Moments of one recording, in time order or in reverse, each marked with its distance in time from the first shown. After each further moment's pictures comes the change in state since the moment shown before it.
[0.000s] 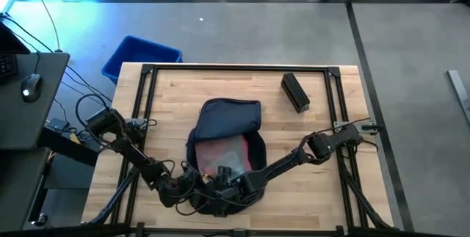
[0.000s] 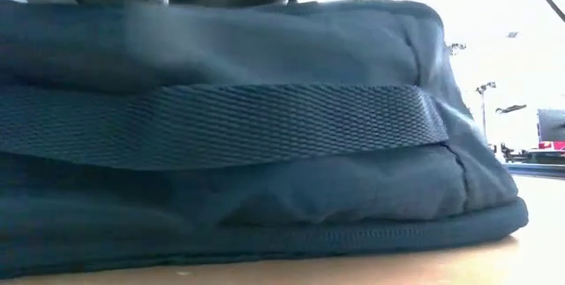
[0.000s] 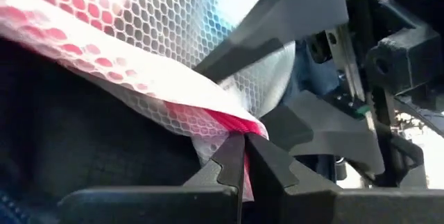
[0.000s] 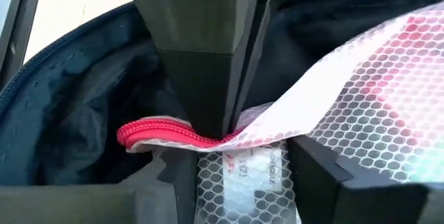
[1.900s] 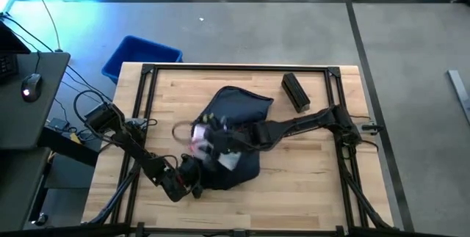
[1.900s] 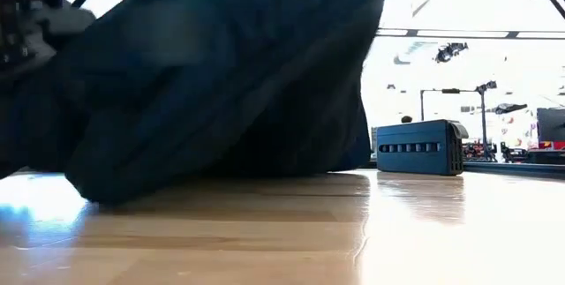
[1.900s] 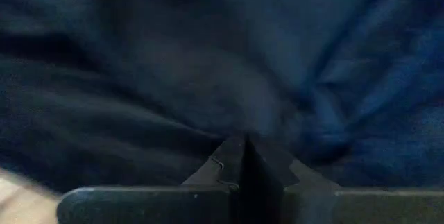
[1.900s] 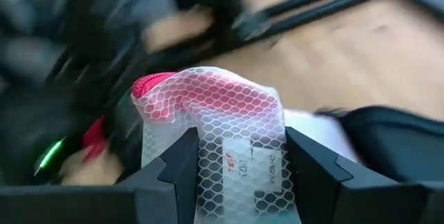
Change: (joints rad) left arm 0.059 -0.061 -0.004 -0.265 -0.089 0.218; right arm -0.235 -0.398 -0.002 -0.040 0.084 0.035
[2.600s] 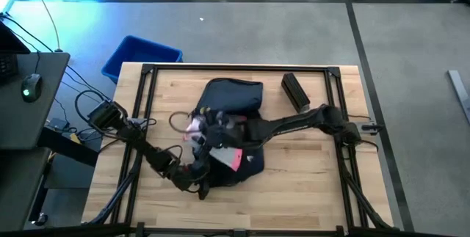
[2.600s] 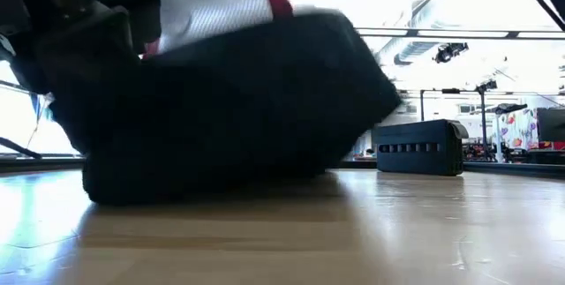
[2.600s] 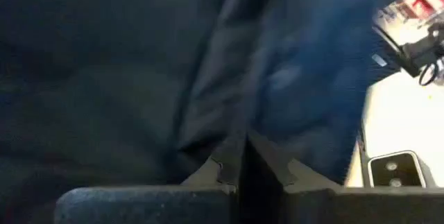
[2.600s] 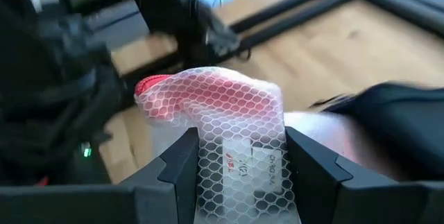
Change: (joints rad) left arm 0.129 0.003 0.004 0.249 0.176 0.384; right arm -0.023 0.099 0.000 0.092 0.045 0.041
